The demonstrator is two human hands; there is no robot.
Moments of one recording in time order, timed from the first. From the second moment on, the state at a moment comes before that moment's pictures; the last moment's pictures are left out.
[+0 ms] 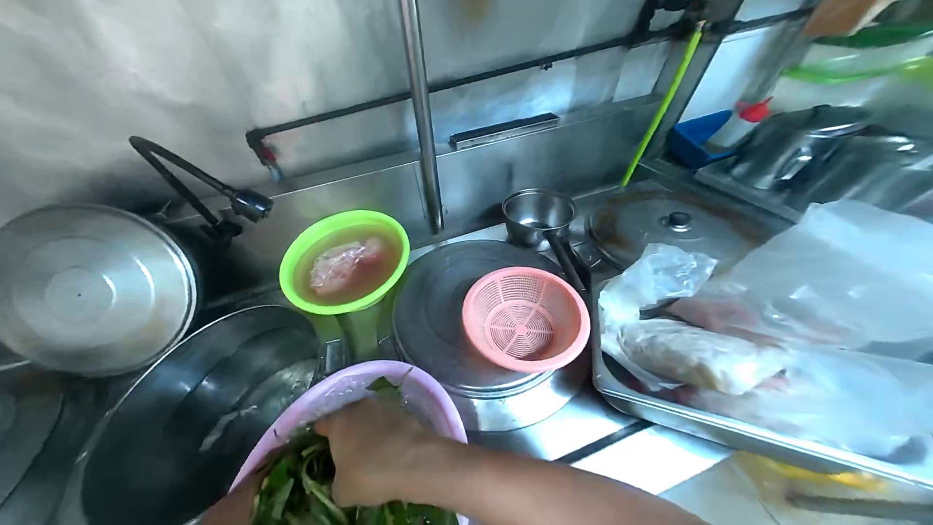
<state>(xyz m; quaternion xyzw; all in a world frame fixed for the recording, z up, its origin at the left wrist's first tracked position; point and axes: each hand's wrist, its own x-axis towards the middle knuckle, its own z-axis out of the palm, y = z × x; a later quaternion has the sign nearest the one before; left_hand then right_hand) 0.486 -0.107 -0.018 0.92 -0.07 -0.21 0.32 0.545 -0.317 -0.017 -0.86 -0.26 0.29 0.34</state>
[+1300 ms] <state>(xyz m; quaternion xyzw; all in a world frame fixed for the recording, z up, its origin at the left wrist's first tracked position) 0.678 -0.423 -0.027 0.90 -0.21 -0.37 0.11 0.677 -0.589 -0.061 -0.91 -0.15 0.36 0.10</state>
